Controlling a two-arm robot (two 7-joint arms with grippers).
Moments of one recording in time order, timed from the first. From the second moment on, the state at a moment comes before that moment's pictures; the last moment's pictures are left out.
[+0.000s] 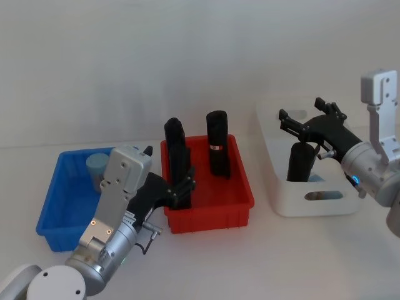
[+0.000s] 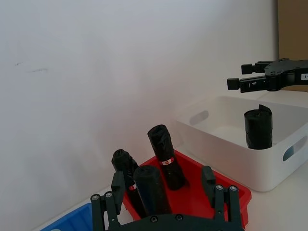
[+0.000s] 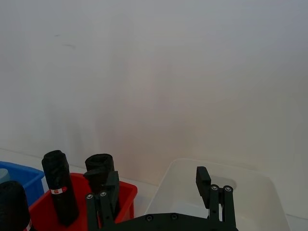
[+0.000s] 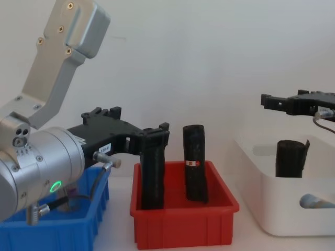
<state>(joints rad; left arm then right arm) -0.24 0.38 0.45 -1.63 -0.20 0.01 -0.01 0.51 0.20 -0.19 -1.18 0.24 0.00 0.30</state>
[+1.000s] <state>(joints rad) -0.24 0.38 0.45 -1.63 -0.20 0.01 -0.01 0.51 0.20 -0.19 -1.18 0.24 0.00 0.30</state>
